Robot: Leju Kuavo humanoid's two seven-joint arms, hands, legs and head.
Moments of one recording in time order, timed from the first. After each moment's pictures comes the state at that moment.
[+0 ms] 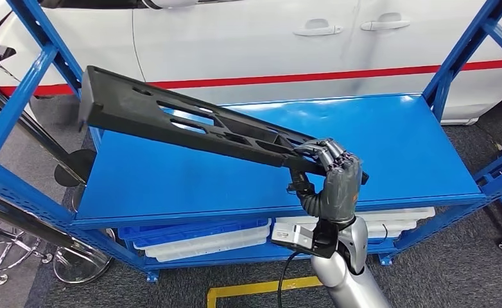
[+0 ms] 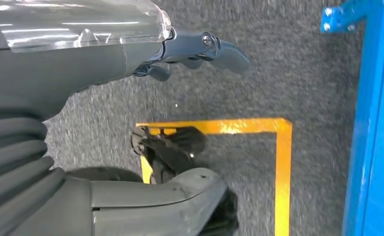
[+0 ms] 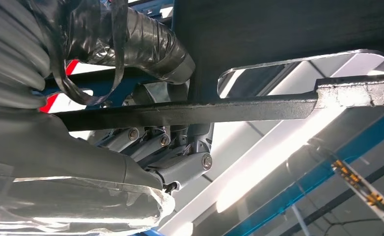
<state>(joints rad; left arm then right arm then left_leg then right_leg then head) -0.06 -0.19 0.92 -0.30 -0.52 -0.05 -0.66 -0.19 0.02 0.33 -1.75 0.83 -0.65 -0.27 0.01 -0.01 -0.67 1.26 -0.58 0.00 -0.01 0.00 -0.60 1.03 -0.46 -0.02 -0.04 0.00</state>
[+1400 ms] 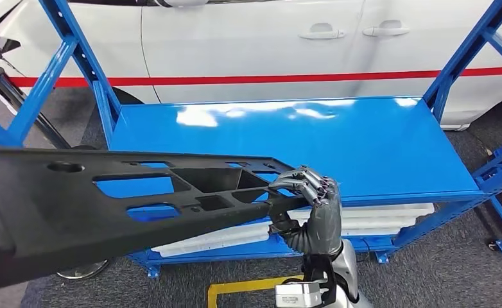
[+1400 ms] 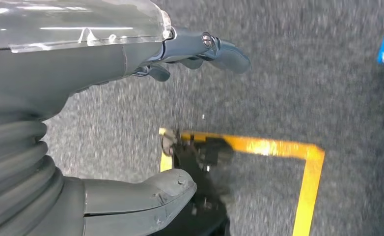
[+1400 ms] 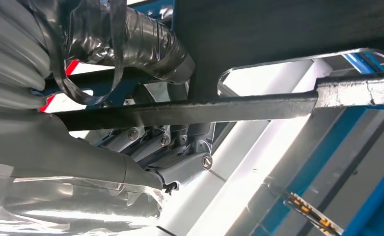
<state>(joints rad) -0.05 -0.18 0.99 -0.26 -0.49 -0.03 -0.60 -0.10 -0.05 0.51 -1.89 0.61 -0.59 -0.35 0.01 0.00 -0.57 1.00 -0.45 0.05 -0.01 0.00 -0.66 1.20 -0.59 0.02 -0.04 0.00</state>
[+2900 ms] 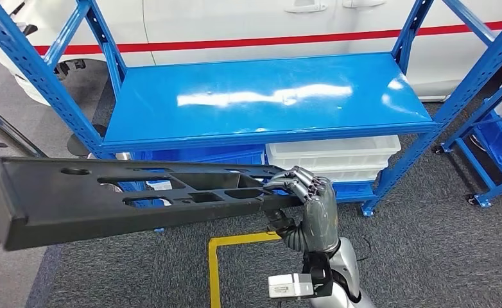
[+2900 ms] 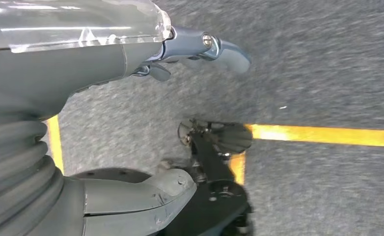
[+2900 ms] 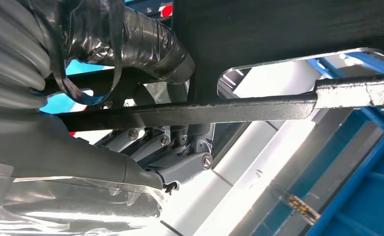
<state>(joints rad) -0.05 -0.18 1.01 -0.25 -0.53 -0.07 -0.60 -0.11 -0.06 0.51 -1.87 0.66 -0.54 -0.29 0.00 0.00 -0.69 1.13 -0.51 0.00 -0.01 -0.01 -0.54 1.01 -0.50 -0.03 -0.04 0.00</state>
